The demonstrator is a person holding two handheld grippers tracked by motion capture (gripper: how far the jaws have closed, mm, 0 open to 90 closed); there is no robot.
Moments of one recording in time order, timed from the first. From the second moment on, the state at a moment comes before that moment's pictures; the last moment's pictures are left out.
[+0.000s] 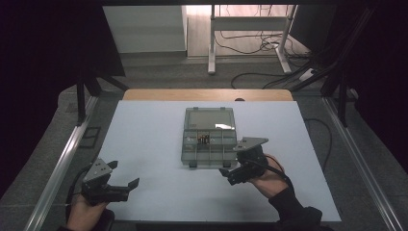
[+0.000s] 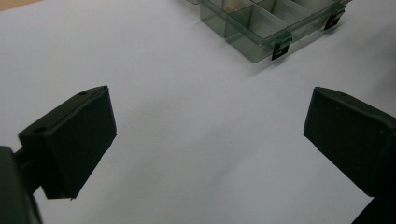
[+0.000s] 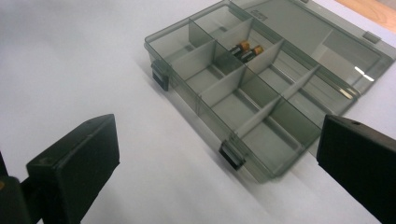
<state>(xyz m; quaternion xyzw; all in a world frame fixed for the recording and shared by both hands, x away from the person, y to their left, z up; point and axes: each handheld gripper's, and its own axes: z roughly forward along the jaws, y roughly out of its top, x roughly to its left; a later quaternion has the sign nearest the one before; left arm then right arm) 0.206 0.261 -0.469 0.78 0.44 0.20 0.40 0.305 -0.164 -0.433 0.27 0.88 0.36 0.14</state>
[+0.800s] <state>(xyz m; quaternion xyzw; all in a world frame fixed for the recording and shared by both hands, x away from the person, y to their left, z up) 0.206 0.260 -0.468 0.78 0.44 0.20 0.40 0.282 -0.213 -0.435 0.32 0.86 0.36 0.17</state>
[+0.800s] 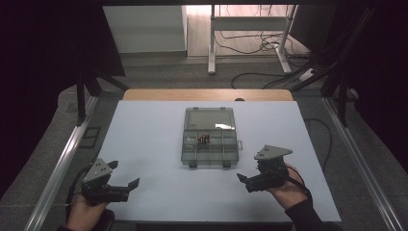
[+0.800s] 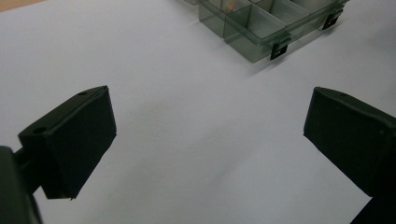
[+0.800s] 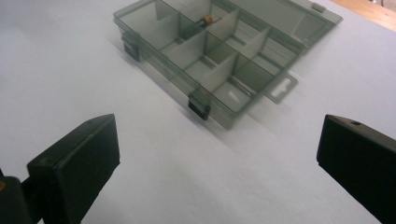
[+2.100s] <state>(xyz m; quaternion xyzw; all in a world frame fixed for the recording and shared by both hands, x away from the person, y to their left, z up) 0.206 0.260 -0.468 0.78 0.44 0.20 0.40 0.245 -0.291 -0.436 0.41 0.82 0.35 0.21</state>
